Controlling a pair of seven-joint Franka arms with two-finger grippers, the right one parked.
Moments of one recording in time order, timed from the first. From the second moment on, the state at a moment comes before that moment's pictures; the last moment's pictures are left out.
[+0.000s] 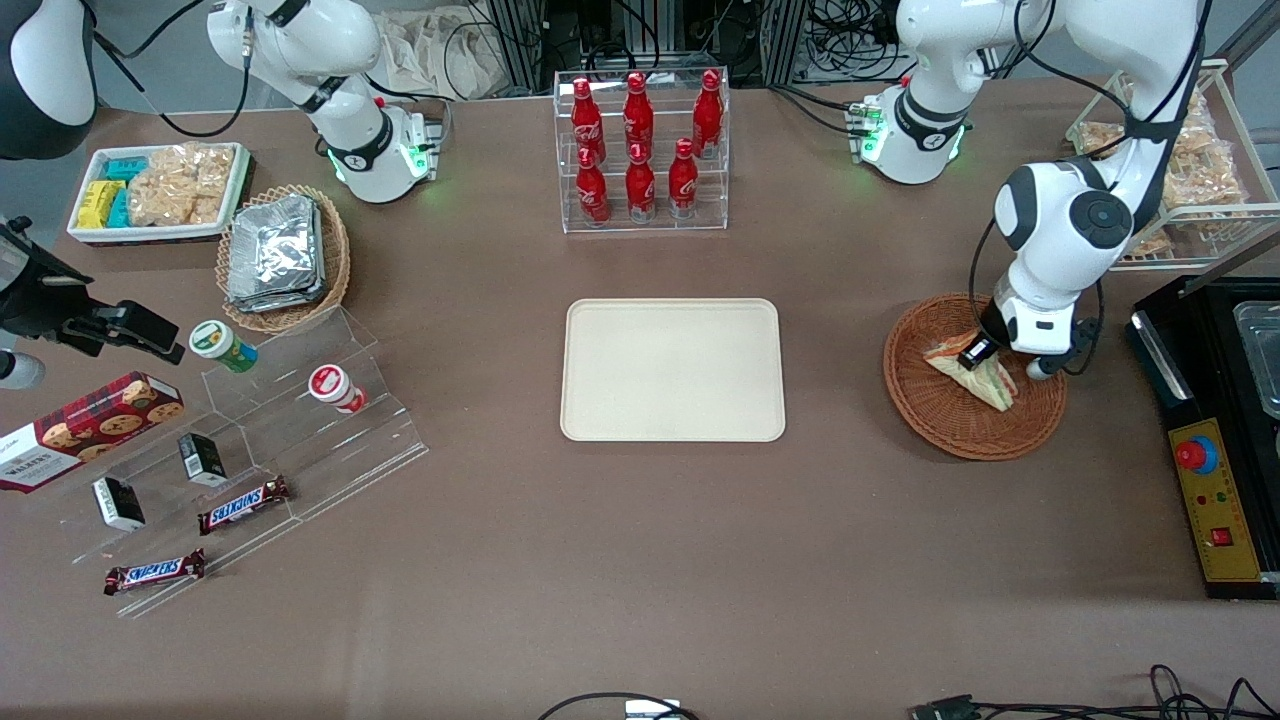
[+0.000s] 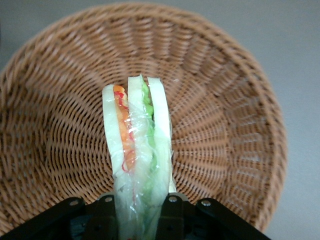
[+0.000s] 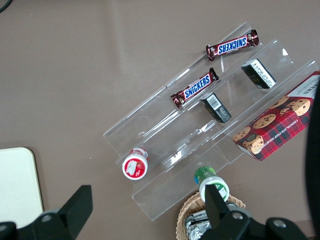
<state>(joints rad) 0.10 0.03 -0.10 -2.57 0.01 2.72 -0.62</state>
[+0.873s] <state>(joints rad) 0.08 -0.05 -0.11 -2.14 0.01 2.15 0.01</state>
